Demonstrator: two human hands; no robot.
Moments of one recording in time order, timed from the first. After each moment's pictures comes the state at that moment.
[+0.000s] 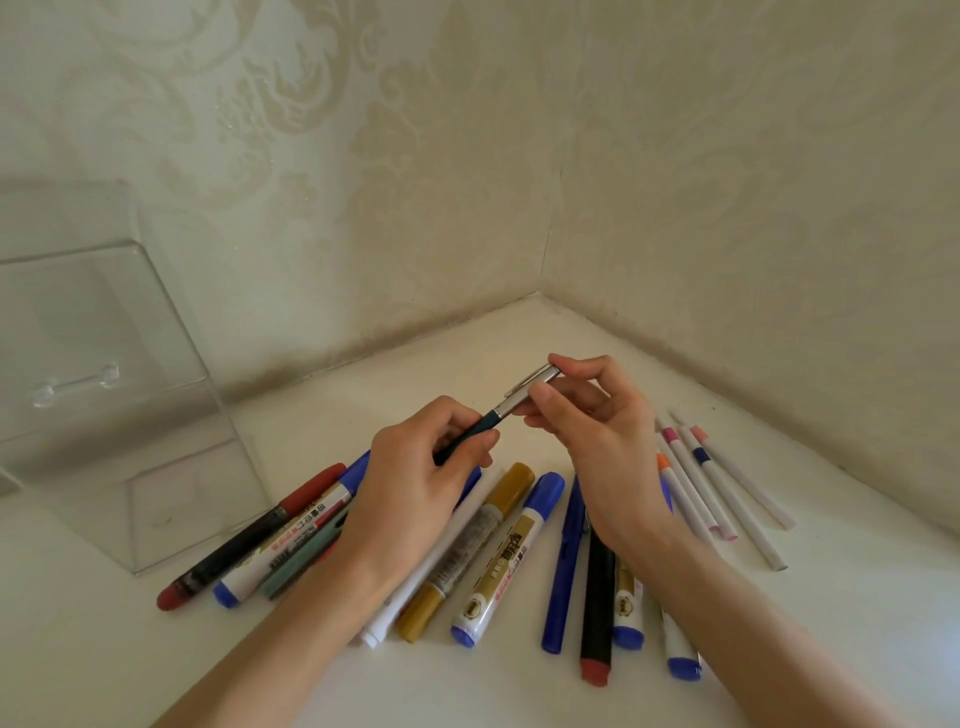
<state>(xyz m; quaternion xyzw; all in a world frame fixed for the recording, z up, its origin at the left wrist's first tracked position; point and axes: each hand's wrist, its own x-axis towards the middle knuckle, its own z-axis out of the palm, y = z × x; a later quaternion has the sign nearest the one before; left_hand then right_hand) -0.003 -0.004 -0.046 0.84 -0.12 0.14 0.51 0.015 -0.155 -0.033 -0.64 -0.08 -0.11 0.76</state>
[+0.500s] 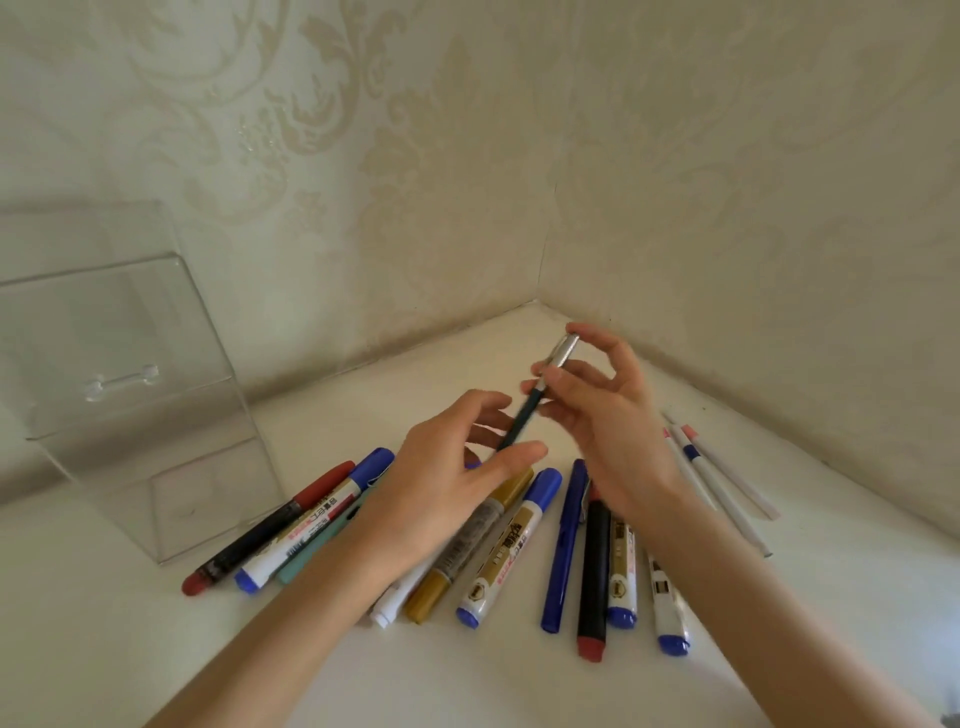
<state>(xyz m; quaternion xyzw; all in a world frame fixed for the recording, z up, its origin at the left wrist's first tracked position) -0.011 -0.011 -0.027 0.85 -0.15 0.04 0.49 0.016 -0.165 -0.011 -0.60 -0.05 -0.04 0.80</state>
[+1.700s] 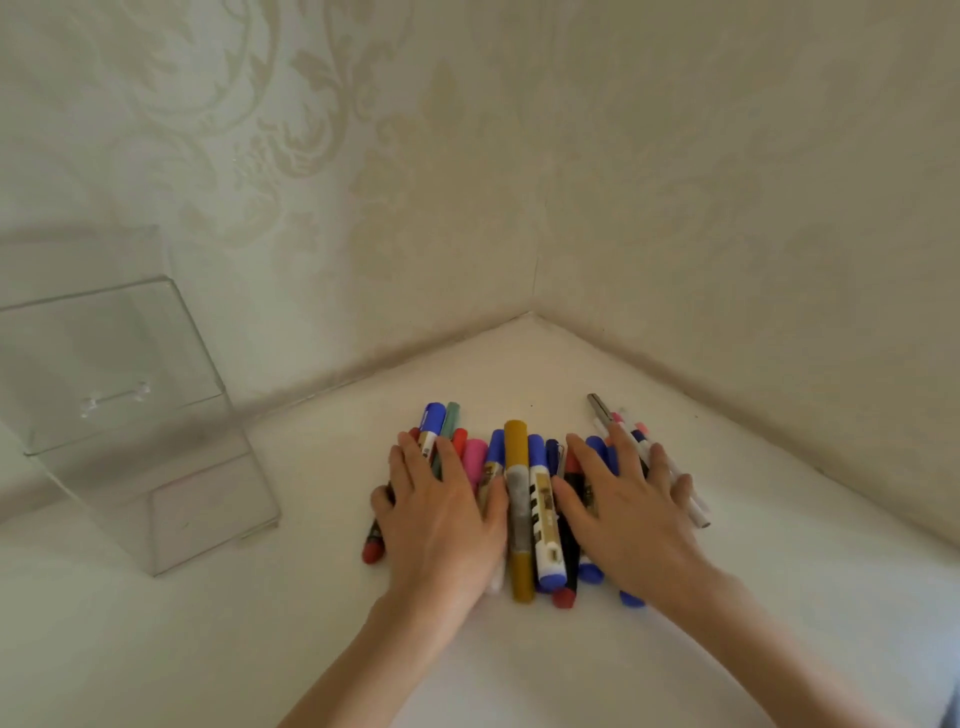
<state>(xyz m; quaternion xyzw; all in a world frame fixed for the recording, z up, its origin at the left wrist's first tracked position) -0.012 -0.045 -0.067 0.99 0.09 0.03 0.13 -0.008 -0.198 -0.061 -1.00 0.02 0.03 0.07</state>
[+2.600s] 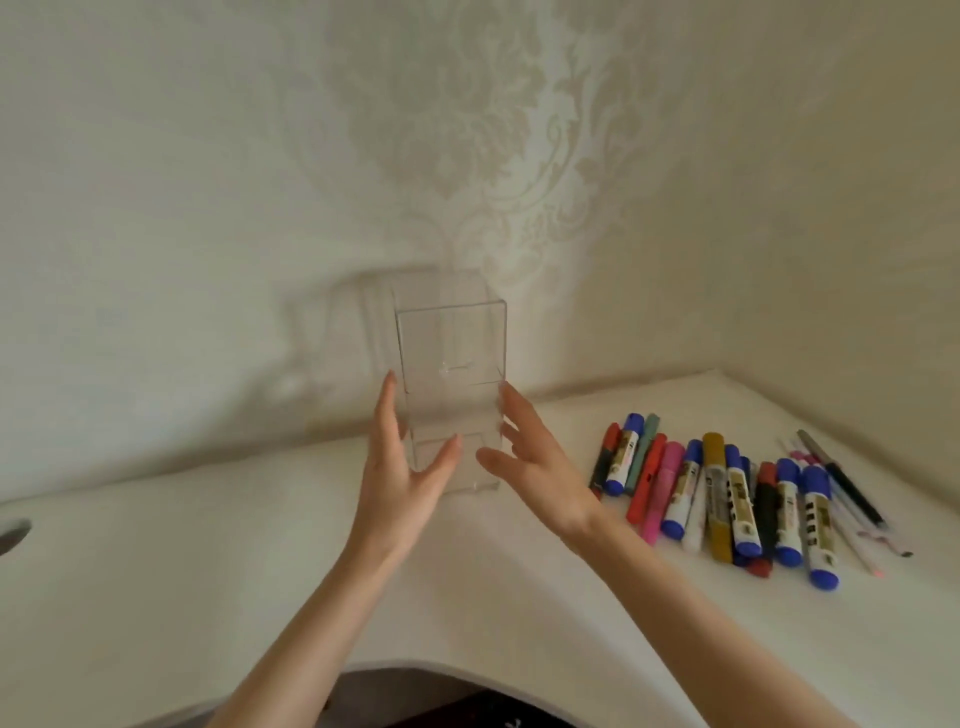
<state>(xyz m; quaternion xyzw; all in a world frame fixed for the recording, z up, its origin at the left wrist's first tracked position) -0.091 0.127 -0.036 0.77 0.09 0.31 0.54 -0.035 -0.010 -0.018 -0.74 -0.29 0.14 0.59</state>
